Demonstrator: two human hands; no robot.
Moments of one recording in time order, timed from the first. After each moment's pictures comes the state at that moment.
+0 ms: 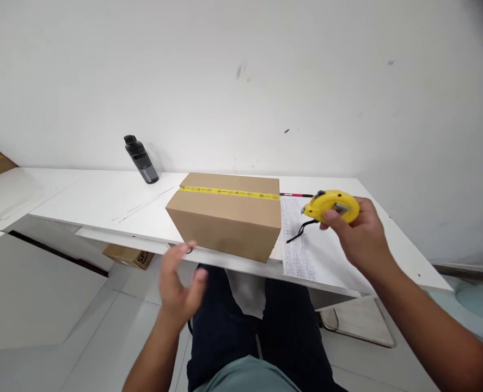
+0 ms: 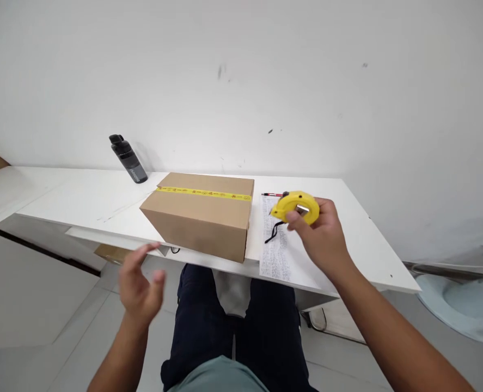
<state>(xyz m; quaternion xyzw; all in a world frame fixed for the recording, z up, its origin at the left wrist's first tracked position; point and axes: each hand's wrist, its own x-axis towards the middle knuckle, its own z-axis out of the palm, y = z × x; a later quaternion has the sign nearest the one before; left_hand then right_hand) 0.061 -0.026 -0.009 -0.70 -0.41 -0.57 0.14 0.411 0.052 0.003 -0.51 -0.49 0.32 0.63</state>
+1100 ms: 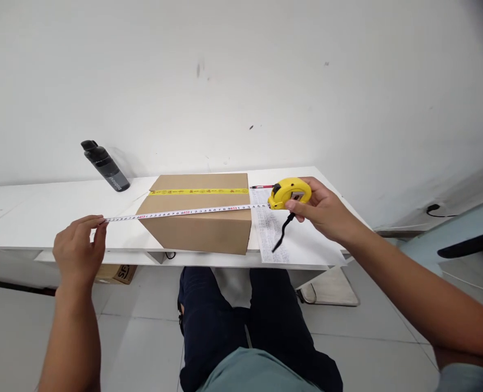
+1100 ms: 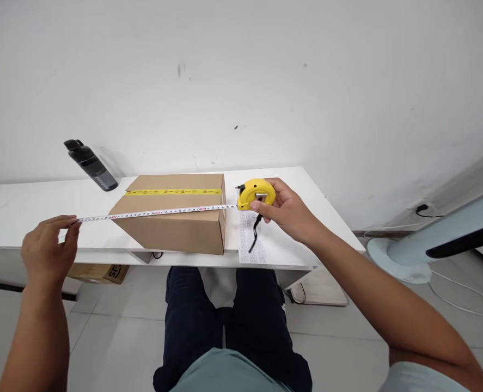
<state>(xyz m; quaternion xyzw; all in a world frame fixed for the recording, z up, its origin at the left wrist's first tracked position) -0.109 0.070 0.041 -0.69 -0.54 -0.35 0.34 0.427 0.048 0.045 -0.46 -0.56 0.42 0.54</state>
